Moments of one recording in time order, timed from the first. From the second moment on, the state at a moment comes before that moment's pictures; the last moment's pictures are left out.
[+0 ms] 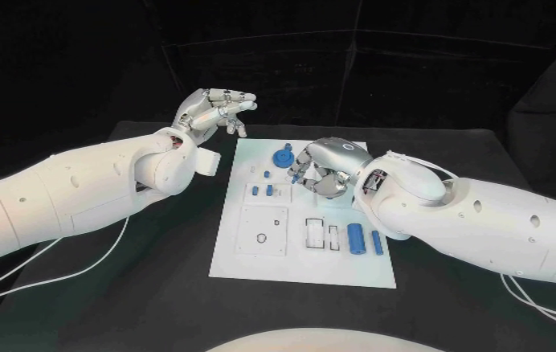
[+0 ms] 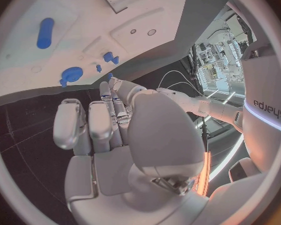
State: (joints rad) left arm 1.22 -0.83 -0.07 1.36 -0.05 -0.19 0.55; left_hand 1.26 -0.04 0.42 -0.12 0.07 1.05 0.17 0.11 0.07 1.09 0.10 0.21 0.07 1.28 0.01 1.09 0.50 0.17 1.29 0.11 0.64 0.53; right arm 1.16 -0.69 -0.03 1.64 -1.61 -0.34 -0.14; right_hand 1.44 -0.11 0.52 -0.01 0.14 1.10 0.15 0.08 0.07 1.20 0.08 0.13 0.07 1.46 0.00 1.24 1.04 0.08 1.35 0.10 1.38 1.27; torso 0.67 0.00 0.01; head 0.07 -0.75
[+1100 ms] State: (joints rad) left arm 1.22 -0.82 -0.07 1.36 -0.05 -0.18 0.55; left_hand 1.26 -0.04 0.42 -0.12 0.07 1.05 0.17 0.11 0.07 1.09 0.10 0.21 0.07 1.28 0.01 1.09 0.50 0.17 1.29 0.11 0.63 0.53; right arm 1.04 -0.59 -0.04 1.55 -1.60 -0.26 -0.10; right_hand 1.43 -0.11 0.52 -0.01 0.14 1.10 0.15 0.08 0.07 1.19 0.08 0.12 0.07 1.46 0.00 1.24 1.04 0.09 1.35 0.11 1.38 1.27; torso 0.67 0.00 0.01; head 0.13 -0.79
